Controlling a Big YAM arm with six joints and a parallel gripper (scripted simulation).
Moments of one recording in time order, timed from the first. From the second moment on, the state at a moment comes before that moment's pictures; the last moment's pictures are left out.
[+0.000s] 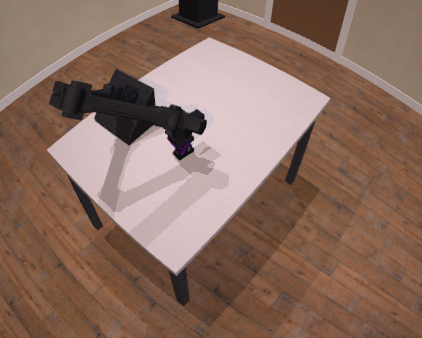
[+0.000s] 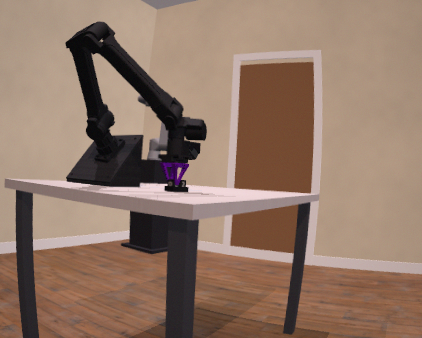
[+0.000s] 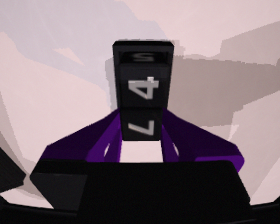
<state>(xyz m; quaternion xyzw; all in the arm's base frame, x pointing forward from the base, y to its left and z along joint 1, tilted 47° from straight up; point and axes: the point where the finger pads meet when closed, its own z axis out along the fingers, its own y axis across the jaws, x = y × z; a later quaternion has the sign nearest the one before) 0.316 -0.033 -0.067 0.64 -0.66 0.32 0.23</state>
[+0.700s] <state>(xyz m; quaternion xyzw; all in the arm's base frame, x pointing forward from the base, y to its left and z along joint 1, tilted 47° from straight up) 0.316 -0.033 -0.067 0.64 -0.66 0.32 0.23</state>
